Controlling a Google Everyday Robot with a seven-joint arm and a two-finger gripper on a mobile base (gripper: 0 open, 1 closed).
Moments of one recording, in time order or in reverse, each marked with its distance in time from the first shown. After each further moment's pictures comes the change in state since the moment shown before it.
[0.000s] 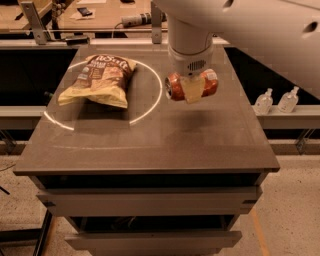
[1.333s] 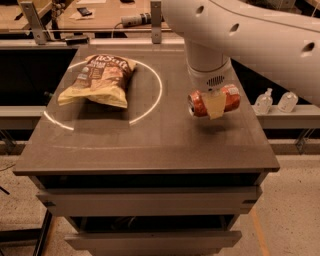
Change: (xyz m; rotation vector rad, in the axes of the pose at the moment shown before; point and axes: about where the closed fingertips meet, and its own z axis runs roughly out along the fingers) arm 0.051 0.039 0.034 -0.131 0.127 0.013
